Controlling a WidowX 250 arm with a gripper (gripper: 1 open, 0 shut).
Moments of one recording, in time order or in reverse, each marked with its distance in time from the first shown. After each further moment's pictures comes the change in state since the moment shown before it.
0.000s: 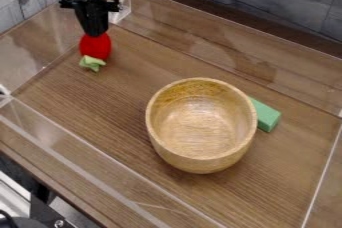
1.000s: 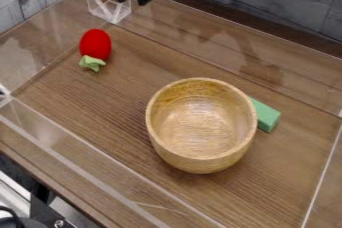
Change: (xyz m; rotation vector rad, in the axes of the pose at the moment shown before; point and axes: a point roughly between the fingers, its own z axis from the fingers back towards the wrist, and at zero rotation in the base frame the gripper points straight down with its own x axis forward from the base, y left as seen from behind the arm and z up) arm 0.025 -0.045 0.036 -0.022 -0.061 -0.125
